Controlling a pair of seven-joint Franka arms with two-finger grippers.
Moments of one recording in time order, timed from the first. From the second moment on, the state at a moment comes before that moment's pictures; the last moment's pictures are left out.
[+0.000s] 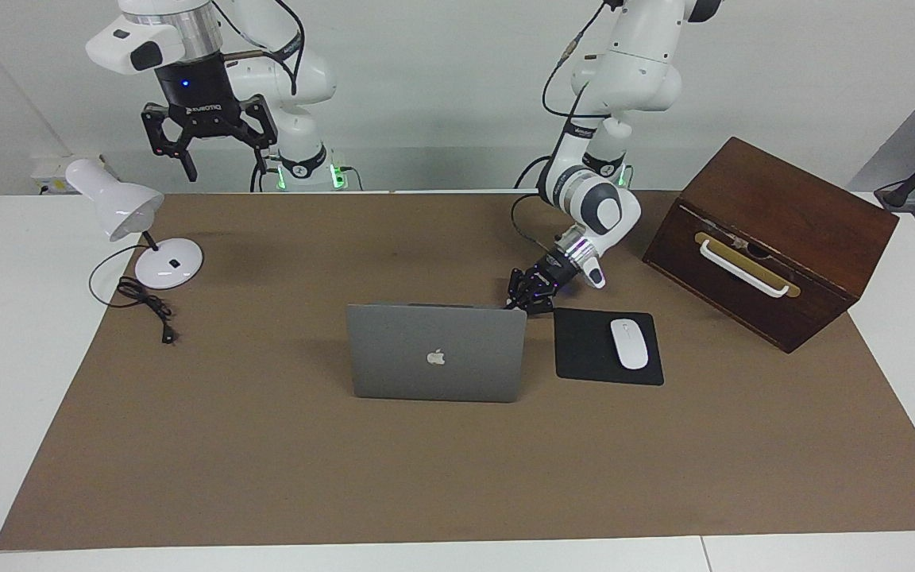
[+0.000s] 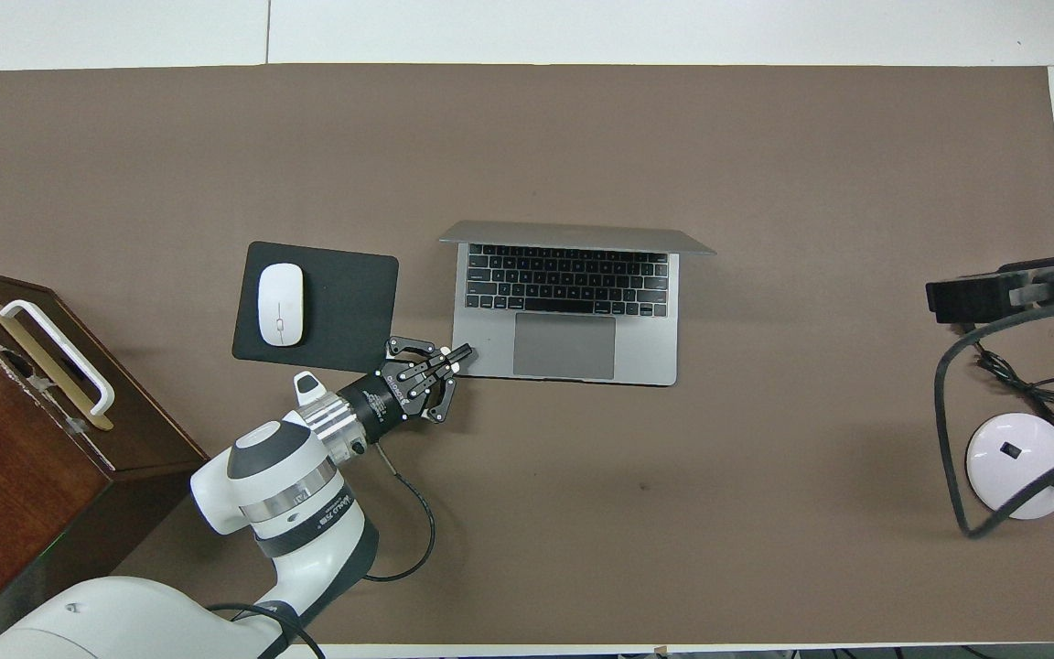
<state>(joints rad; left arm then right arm) -0.37 0.22 -0.10 -2.41 -2.34 2.40 -0.20 0.10 -0.15 0.02 -1.61 -0.02 1.59 0.01</state>
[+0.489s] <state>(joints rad) -0.37 0.24 -0.09 -2.29 -2.23 2.61 -0.17 0.10 -0.16 -0.03 -1.61 -0.02 1.53 0.04</state>
